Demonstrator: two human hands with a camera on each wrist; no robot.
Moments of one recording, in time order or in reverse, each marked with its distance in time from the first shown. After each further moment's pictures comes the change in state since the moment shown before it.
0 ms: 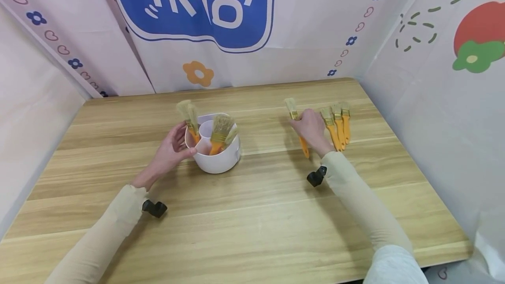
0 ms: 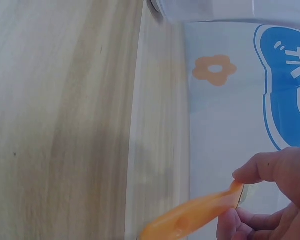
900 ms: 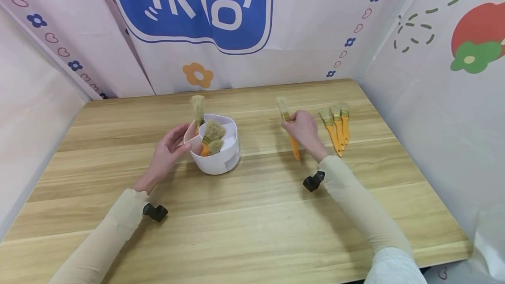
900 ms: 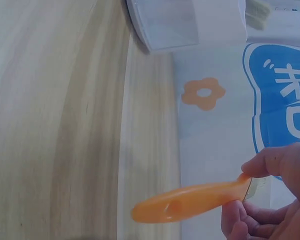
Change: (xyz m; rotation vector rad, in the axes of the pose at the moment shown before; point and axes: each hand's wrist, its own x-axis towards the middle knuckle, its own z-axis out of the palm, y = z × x) left_hand -0.004 0.000 0.006 -0.135 0.142 0.083; right_hand -0.010 -0.014 0.005 0.016 0.037 -0.069
